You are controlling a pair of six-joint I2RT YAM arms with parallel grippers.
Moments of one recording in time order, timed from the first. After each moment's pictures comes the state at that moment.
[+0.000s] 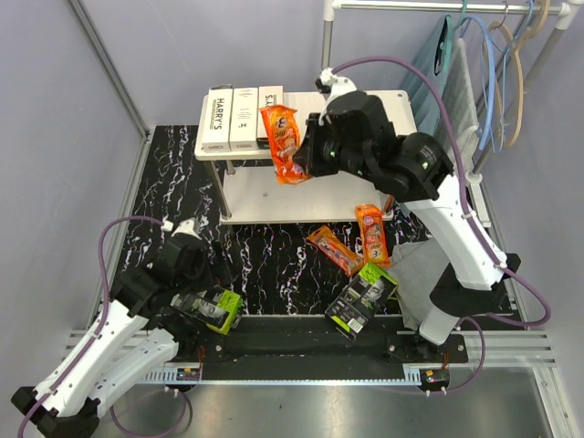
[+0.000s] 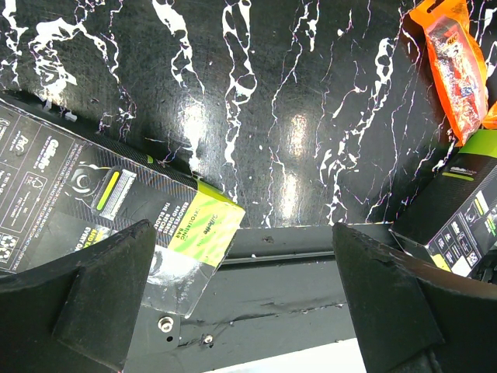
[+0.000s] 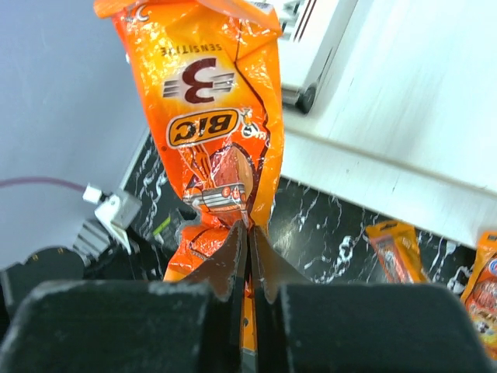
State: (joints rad) left arm -0.58 0.61 0.74 -1.03 -0.11 -0.78; right arm 0.93 1.71 2.40 -1.15 0.23 0.54
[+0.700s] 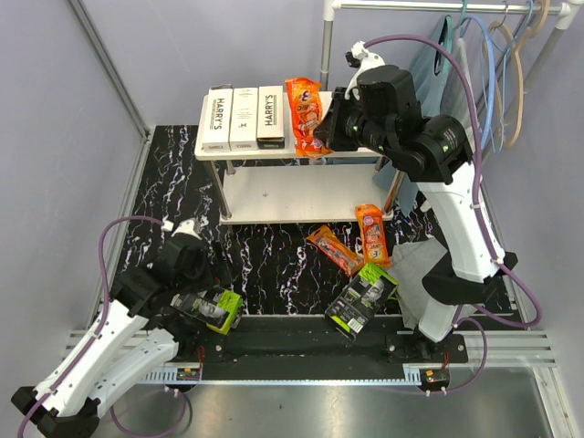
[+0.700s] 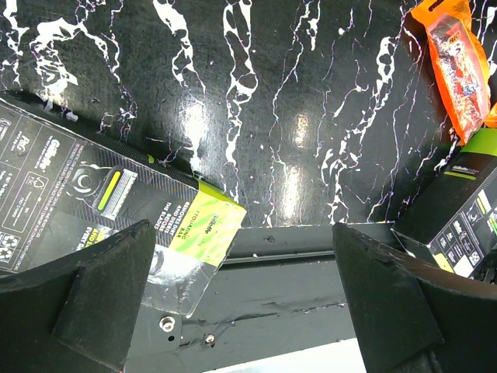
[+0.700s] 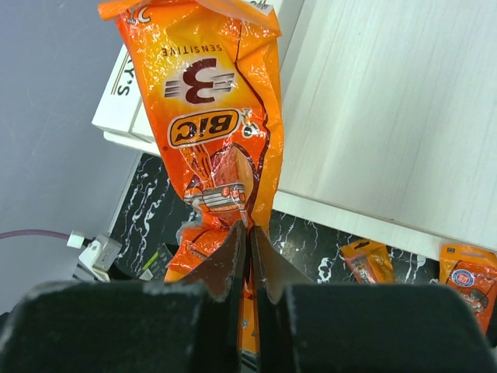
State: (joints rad) left arm -0.58 0.61 0.74 -1.03 -0.11 -0.78; right arm 0.76 1.78 2.61 -1.22 0.16 0.51
